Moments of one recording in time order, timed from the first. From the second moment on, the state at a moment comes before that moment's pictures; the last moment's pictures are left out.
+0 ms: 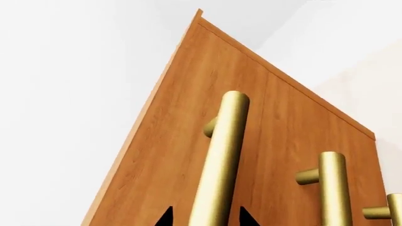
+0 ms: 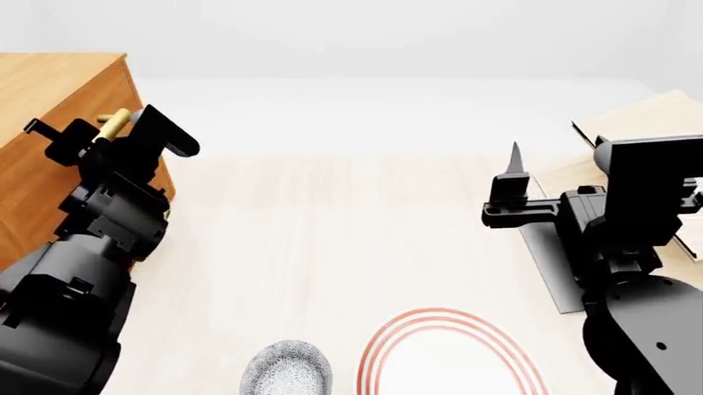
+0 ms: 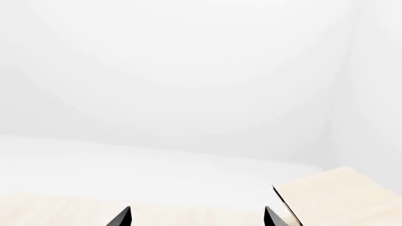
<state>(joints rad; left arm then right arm) -1.36 -0.25 0.83 -1.31 0.04 -0.53 -0.32 0.56 0.39 0.03 -0.71 0.43 1.10 0.27</state>
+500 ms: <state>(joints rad) -1.34 -0.24 0.82 -1.31 0.11 -0.51 -0.33 0.55 0.40 0.04 -0.70 0.44 1.08 0.27</state>
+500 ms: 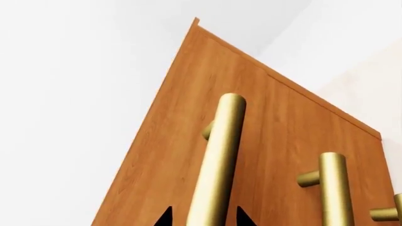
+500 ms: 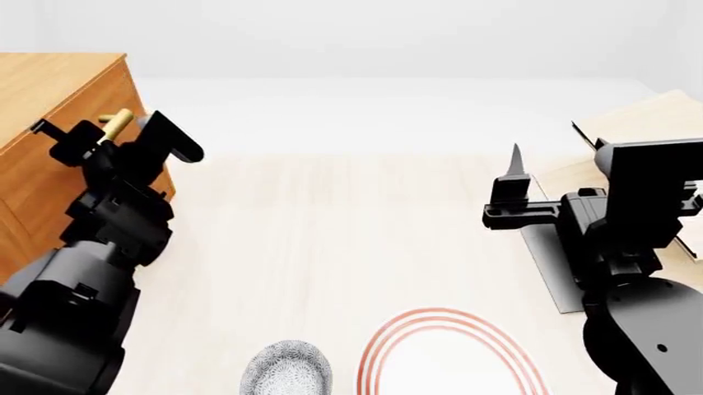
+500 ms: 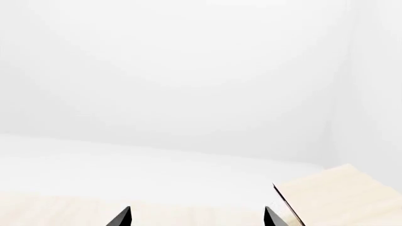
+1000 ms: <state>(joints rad) -1.30 -0.26 0.84 -1.20 0.15 -0.57 -0.31 0.54 0.40 0.04 -0.70 0.45 1.07 0.27</state>
